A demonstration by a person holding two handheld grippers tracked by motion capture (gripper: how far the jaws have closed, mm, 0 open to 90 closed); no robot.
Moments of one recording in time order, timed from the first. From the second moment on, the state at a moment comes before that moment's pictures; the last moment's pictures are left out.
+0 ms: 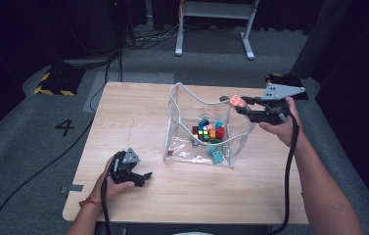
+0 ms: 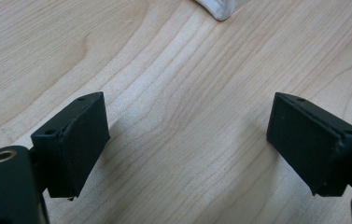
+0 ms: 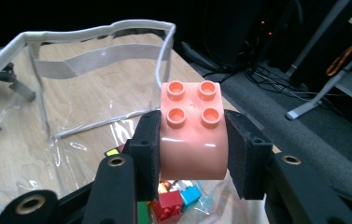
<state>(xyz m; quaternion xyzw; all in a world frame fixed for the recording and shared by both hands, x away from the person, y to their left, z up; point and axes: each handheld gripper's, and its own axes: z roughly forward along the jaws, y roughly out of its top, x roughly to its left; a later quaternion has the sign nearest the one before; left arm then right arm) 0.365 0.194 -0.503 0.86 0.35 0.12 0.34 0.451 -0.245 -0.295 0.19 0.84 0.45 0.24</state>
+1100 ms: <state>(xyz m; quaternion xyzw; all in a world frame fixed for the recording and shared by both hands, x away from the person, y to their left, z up) 0.365 0.194 -0.503 0.86 0.35 0.12 0.34 0.487 -0.182 -0.326 0.12 0.94 0.29 0.15</state>
